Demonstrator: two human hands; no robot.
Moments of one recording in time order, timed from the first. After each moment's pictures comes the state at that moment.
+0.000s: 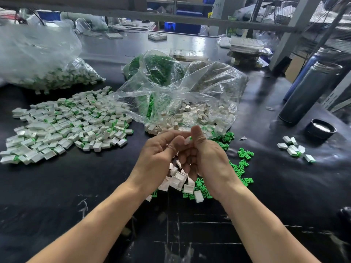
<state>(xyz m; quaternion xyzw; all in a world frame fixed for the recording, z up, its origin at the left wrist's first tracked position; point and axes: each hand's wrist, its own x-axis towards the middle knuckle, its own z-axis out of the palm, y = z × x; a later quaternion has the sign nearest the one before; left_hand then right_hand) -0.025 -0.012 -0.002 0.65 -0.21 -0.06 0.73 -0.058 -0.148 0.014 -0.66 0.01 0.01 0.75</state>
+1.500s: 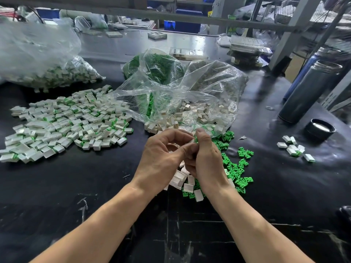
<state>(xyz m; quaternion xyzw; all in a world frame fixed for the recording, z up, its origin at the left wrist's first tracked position) -0.030 -0.021 0.005 0.70 -0.18 -0.01 0.69 -0.056 -0.138 0.006 -0.67 0.03 -0.06 0.74</state>
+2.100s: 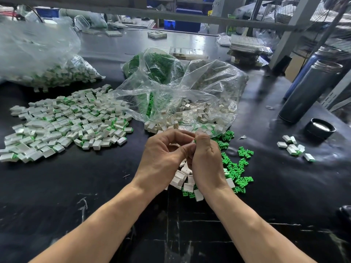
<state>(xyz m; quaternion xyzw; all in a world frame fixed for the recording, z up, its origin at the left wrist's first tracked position) -0.035 -0.025 0.010 0.67 -0.17 -0.01 0.72 -0.053 -0.130 0.008 -0.72 0.06 -0.14 0.67</state>
